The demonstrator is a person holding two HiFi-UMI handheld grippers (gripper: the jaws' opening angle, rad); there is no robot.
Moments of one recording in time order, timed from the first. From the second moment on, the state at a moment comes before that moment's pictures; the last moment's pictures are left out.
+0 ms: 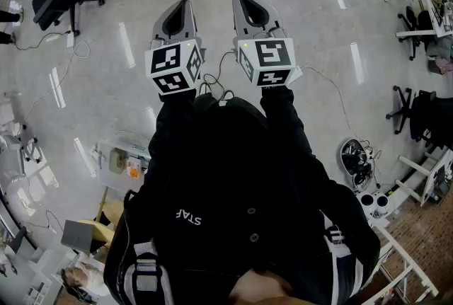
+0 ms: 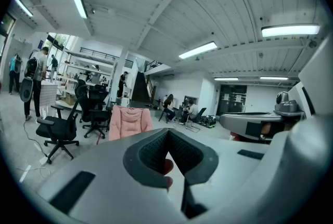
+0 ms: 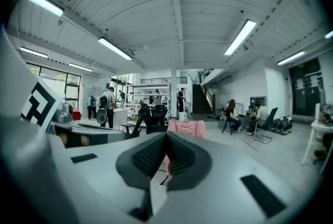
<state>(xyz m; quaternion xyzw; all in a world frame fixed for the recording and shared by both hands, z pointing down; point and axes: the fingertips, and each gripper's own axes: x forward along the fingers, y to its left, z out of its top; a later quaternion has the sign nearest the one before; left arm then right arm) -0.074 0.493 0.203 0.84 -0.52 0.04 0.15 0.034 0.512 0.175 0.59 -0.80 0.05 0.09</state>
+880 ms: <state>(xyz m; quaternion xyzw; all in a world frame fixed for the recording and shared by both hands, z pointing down) -0.102 0.451 0.217 0.85 -0.50 0.03 0.15 0.016 0.472 0.186 0.62 -0.78 0.05 0.08</state>
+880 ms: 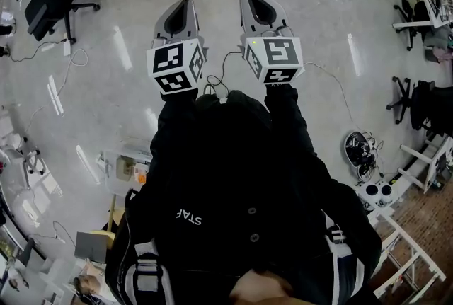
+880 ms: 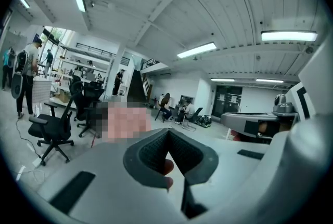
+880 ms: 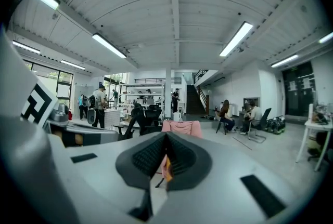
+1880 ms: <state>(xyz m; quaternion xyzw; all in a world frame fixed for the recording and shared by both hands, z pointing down) -0.093 0.175 0.292 0.80 -0.57 0.07 0.19 0.080 0.159 0.267 0.58 -0.80 0.10 0.12</state>
